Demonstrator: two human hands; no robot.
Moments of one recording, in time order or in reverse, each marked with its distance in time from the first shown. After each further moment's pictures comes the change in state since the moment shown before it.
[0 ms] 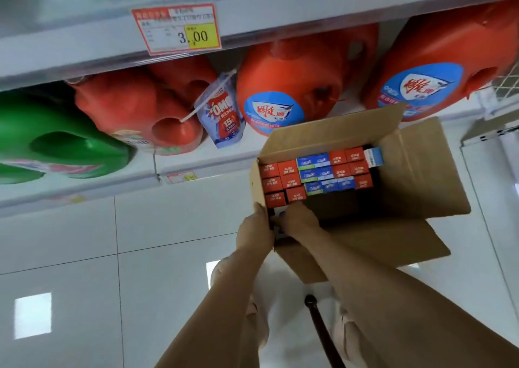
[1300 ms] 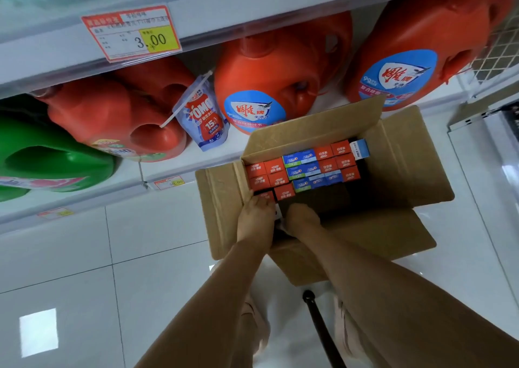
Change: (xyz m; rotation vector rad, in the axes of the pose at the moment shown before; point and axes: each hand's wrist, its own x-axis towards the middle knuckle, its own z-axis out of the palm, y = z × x) left_hand 0.017 0.019 0.013 0.490 0.209 0.418; right_hand -0.015 0.014 -0.026 -0.184 -0.058 0.004
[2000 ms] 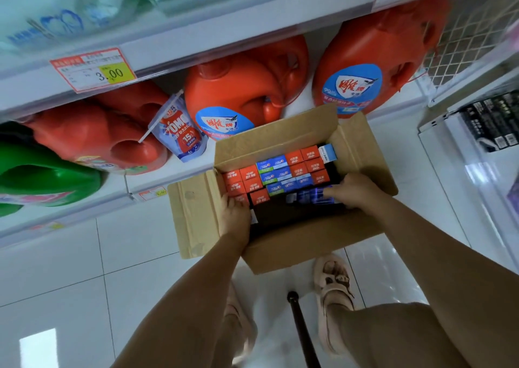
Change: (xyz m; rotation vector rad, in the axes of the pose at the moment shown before) left_hand 0.021 0.010 0.021 0.325 -0.043 -0.048; right_hand -0.049 0.118 -0.138 0.271 0.120 0.012
